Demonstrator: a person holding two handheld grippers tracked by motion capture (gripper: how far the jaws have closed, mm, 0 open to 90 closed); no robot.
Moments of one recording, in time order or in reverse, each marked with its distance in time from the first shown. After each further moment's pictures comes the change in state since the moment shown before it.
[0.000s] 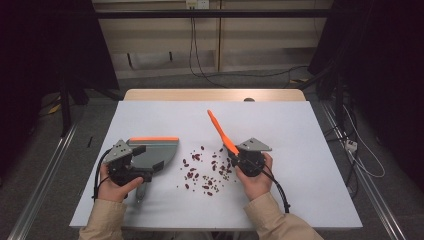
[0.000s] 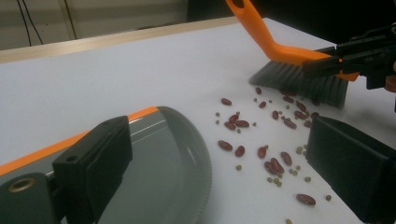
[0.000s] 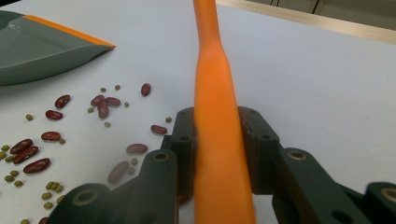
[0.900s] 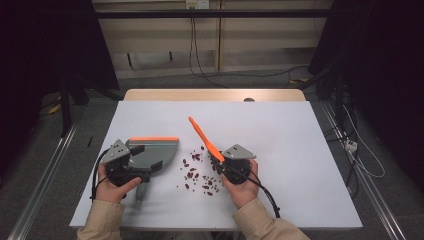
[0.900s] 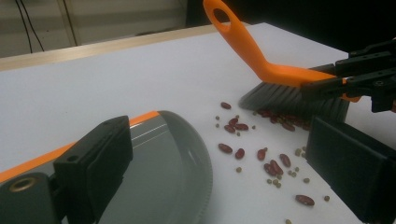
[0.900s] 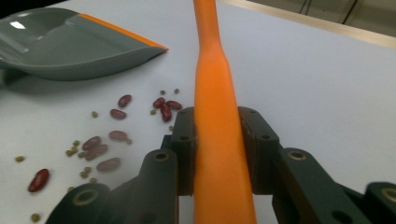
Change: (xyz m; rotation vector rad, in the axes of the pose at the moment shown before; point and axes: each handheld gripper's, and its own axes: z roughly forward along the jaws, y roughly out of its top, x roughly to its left) left arm 0.001 0.001 -0.004 -0.011 -0.004 0.011; right arm 0.041 0.001 0.002 -0.024 0.090 -0.053
